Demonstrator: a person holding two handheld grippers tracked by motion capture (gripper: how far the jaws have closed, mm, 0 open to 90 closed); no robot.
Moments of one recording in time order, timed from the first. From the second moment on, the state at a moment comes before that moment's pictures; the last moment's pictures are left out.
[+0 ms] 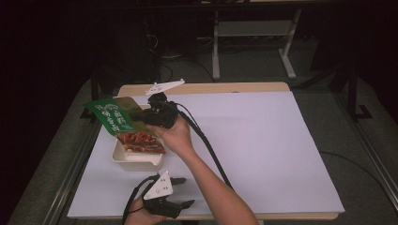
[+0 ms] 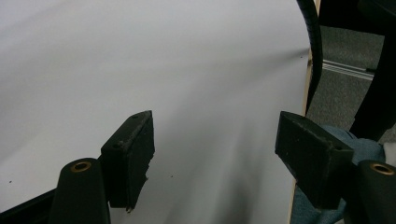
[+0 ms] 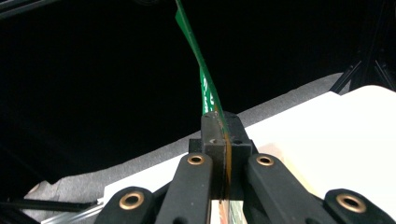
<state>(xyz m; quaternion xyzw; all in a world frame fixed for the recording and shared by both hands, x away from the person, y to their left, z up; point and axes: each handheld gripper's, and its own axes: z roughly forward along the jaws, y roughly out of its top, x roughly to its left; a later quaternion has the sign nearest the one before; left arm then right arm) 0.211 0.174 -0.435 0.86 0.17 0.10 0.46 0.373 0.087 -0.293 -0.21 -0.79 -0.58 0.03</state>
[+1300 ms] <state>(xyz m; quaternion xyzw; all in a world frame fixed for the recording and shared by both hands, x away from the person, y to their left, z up) 0.210 0.171 -0.436 0.87 0.16 0.10 0.46 0.369 0.071 -0.344 -0.23 -0.77 -0.59 -0.02</state>
